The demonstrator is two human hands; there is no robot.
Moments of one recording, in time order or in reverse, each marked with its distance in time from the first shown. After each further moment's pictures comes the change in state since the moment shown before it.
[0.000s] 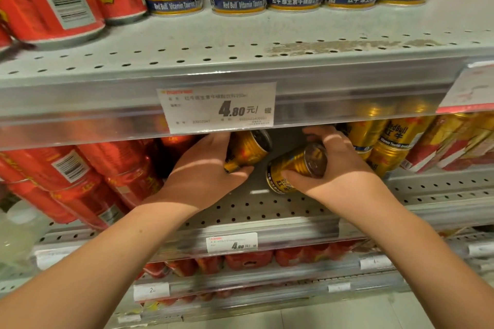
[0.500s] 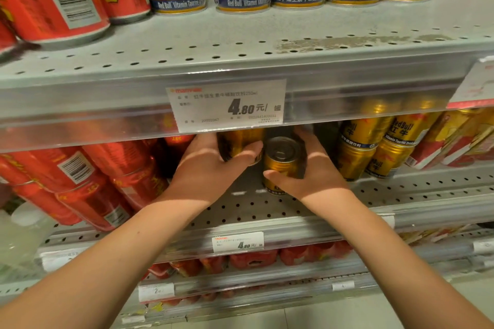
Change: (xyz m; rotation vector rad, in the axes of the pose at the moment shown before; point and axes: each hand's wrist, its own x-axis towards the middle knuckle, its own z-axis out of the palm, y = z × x) left_hand -0.004 0.000 0.004 -0.469 0.159 -0.178; right_hand 0.012 -0.002 0.051 0.247 -0.044 0.049
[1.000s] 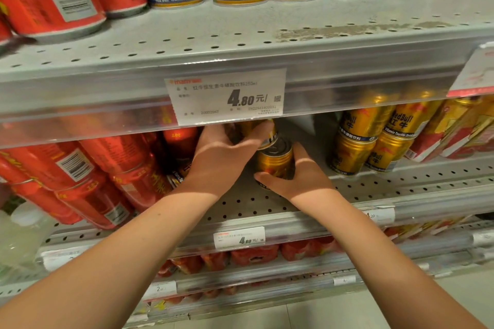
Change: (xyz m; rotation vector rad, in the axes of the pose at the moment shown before) left_hand 0.008 0.020 0.020 -0.391 0.009 0.028; right_hand 0.003 0.015 0.025 0.054 -0.079 0.078
